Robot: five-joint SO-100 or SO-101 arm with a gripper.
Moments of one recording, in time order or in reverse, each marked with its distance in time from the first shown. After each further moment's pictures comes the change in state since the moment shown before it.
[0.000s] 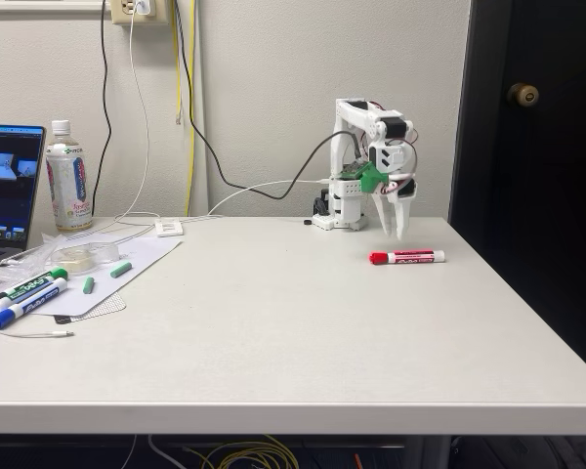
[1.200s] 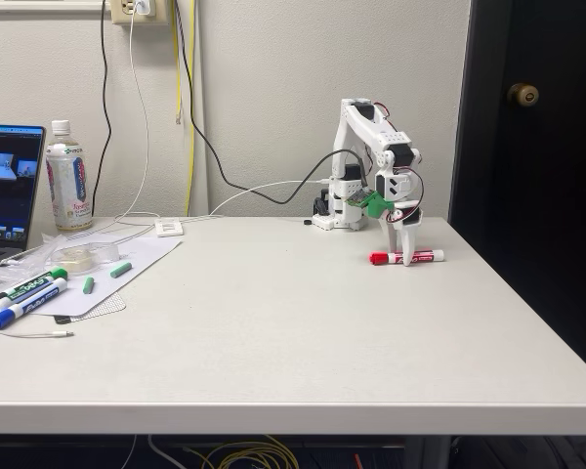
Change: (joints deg) arm -3.7 -7.5 9.0 -14.0 5.2
